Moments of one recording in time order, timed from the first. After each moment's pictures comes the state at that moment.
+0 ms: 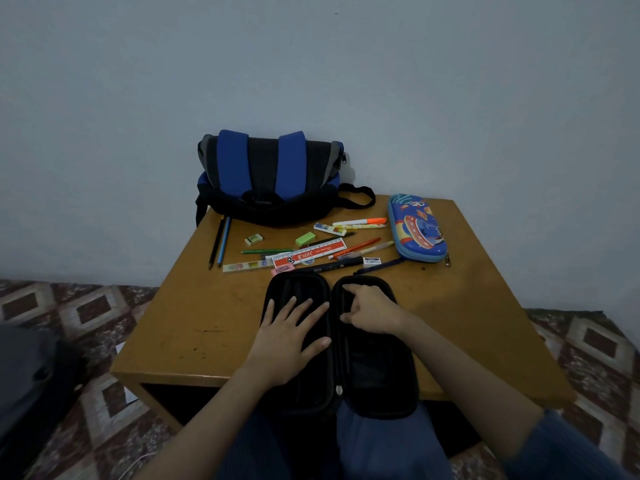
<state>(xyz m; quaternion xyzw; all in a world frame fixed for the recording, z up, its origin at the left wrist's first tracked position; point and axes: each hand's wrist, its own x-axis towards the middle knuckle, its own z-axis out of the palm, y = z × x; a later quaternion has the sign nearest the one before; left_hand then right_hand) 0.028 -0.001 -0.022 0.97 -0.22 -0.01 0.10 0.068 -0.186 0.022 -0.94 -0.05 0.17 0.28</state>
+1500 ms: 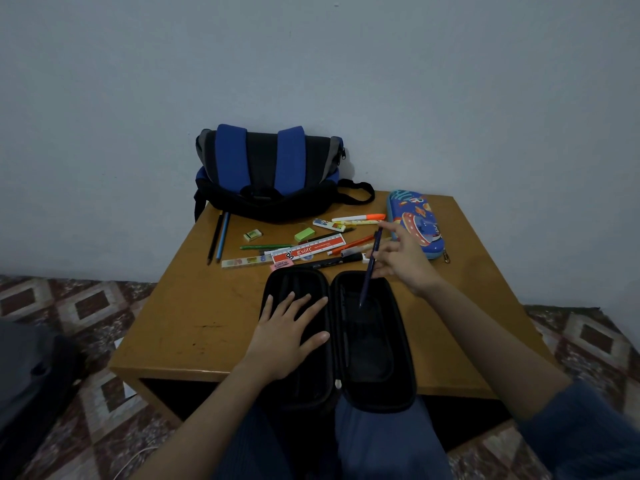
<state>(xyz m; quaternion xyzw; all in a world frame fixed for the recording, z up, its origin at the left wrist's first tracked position) 0.029 0.000 -0.024 0.97 -0.21 -0.01 0.10 0.090 -0.220 0.064 -0.77 0.04 0.03 0.63</state>
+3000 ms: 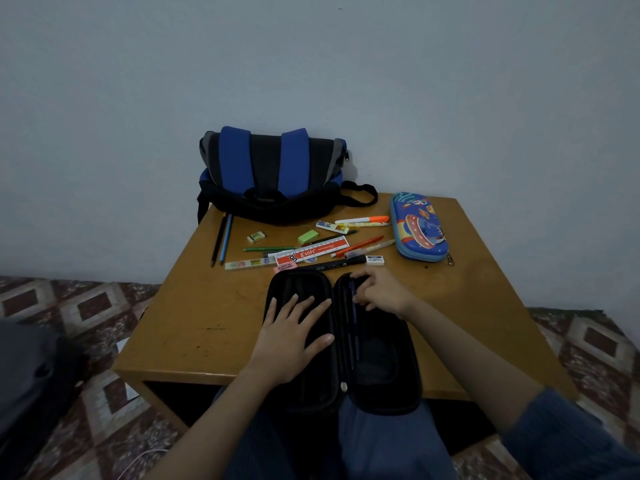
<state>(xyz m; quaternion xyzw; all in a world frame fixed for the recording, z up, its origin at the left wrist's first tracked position) 0.028 -0.002 -0.022 0.97 -0.20 -0.01 0.10 0.086 -0.197 0.030 -0.87 0.04 0.18 0.47</state>
